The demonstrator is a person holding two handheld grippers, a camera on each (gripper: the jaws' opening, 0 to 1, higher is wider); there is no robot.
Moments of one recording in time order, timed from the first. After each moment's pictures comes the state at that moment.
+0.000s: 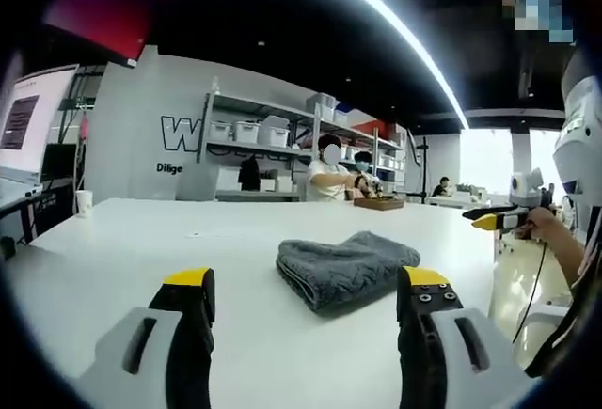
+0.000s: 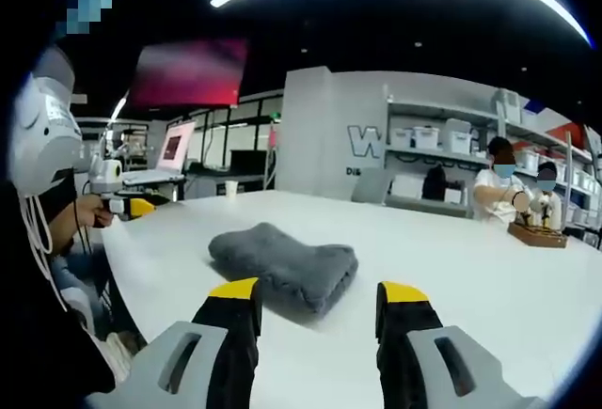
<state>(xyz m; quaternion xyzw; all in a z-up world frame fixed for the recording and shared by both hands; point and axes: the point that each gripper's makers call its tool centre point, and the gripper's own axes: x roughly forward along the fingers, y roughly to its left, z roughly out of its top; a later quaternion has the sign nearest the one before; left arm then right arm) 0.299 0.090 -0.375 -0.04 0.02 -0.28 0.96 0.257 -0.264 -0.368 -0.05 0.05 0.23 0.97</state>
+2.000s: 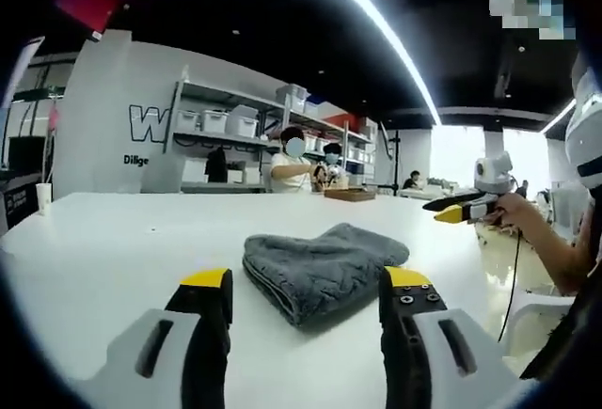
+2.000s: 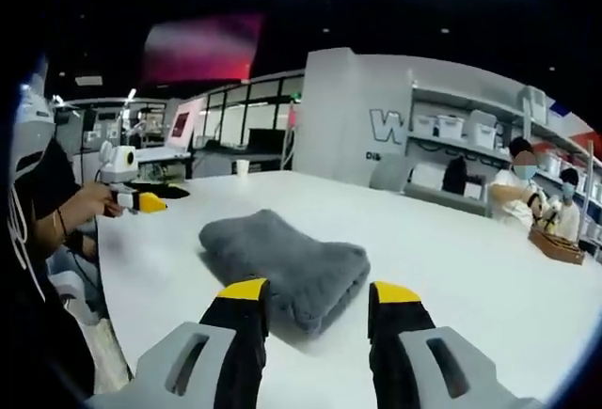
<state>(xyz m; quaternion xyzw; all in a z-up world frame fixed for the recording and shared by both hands) 0.344 0.036 -0.399 -0.02 0.04 -0.35 0.93 0.322 -0.242 -0.383 -0.08 0.09 0.27 0.95</state>
